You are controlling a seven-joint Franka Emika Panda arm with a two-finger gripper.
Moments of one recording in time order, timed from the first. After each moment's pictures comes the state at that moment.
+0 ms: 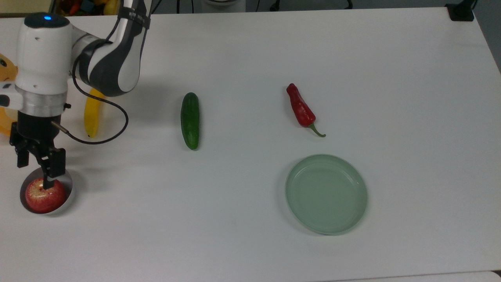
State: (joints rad) arm -0.19 0.82 -0.21 -1.26 0.19 2.81 0.16
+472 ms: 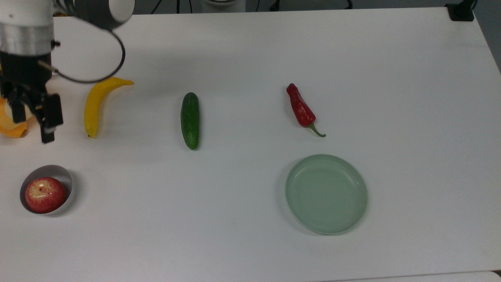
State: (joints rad) arm -0.17 0.49 -0.20 -1.42 0.18 2.54 0.16
